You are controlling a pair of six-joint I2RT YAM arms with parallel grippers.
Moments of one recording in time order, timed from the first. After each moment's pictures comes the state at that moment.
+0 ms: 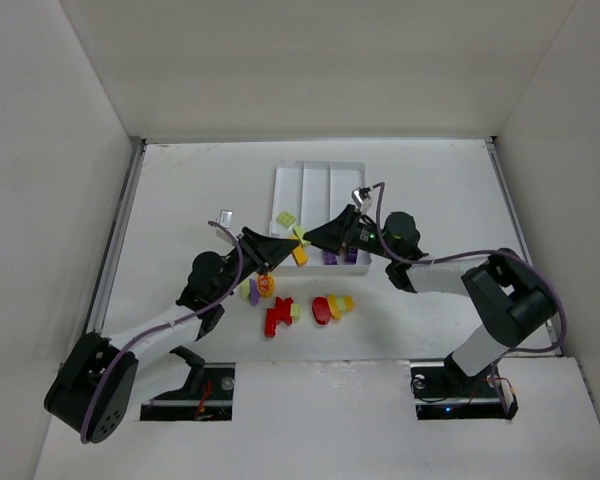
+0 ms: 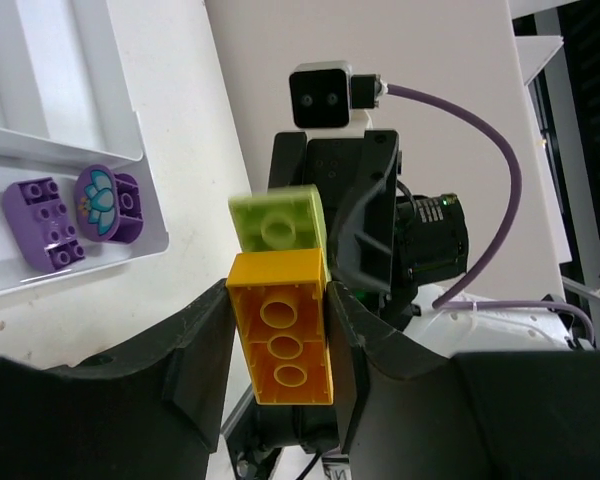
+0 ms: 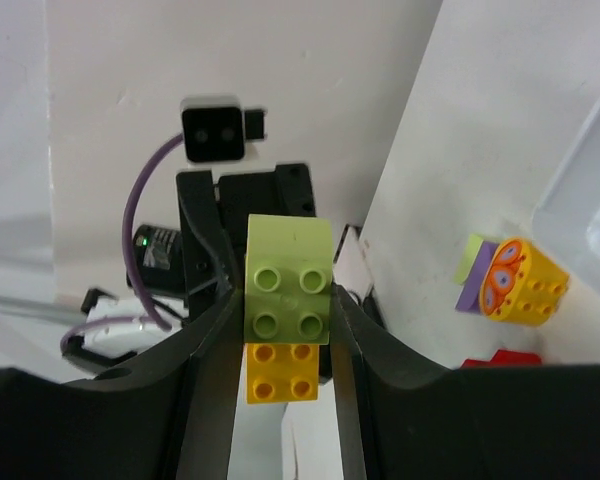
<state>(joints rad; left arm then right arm) -0.52 1.06 0.26 0.85 0.28 -1.27 0.57 1.60 0.64 1.05 -0.61 1.33</state>
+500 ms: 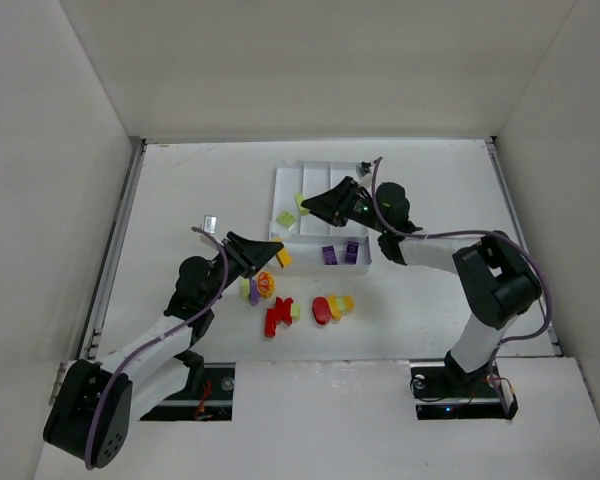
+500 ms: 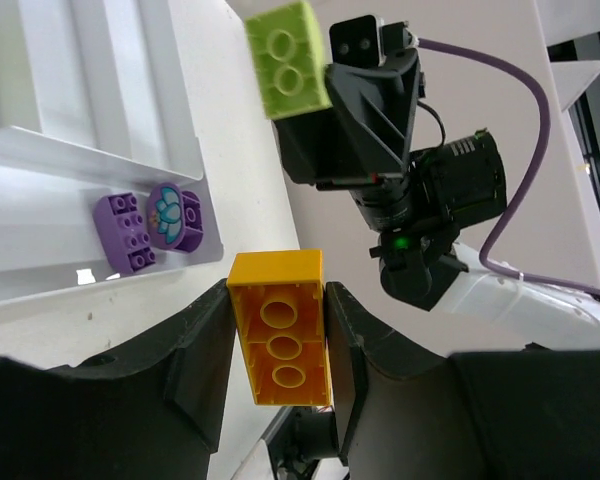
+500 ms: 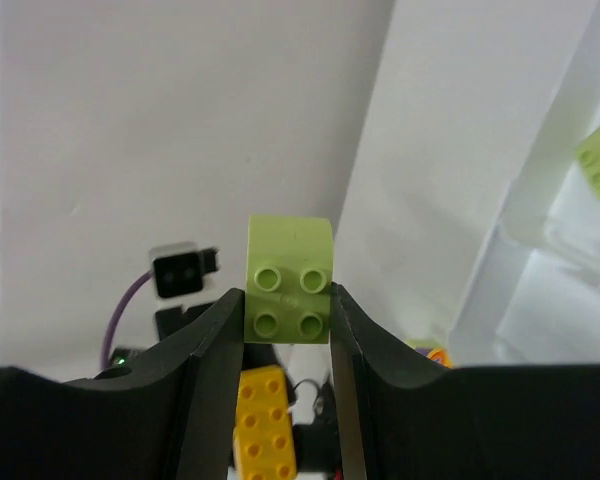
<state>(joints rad) -0.40 0.93 0.20 0.73 0.32 -1.19 0.50 1.73 0.88 0.85 -0.52 1.25</state>
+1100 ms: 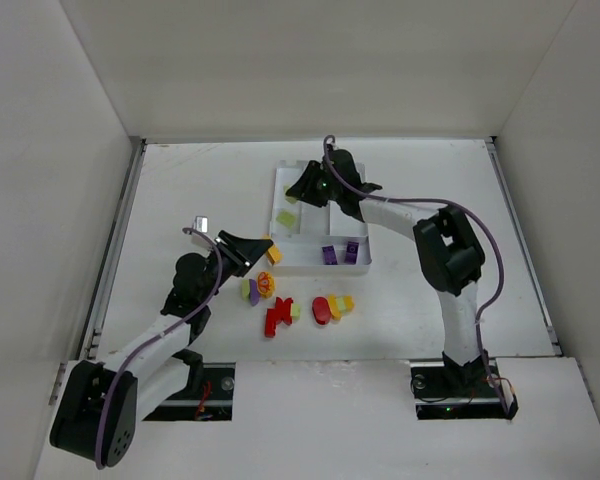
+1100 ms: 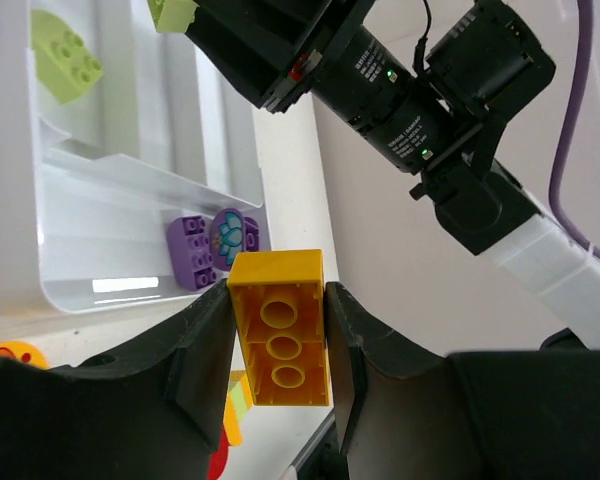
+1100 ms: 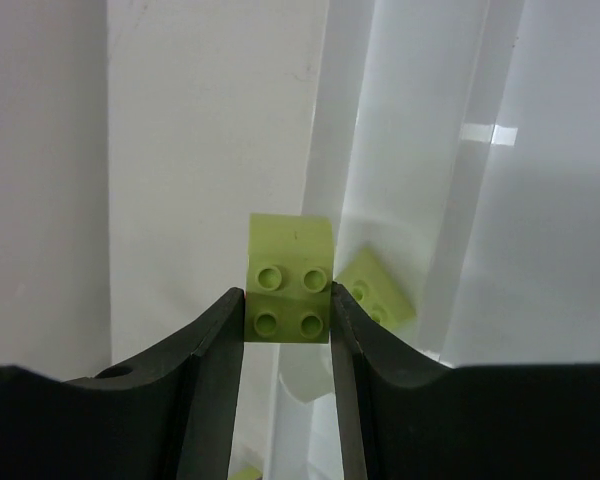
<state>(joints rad) -0.31 0.93 0.19 0.66 0.29 -1.16 0.56 2.10 1.55 0.07 -0.17 0.86</state>
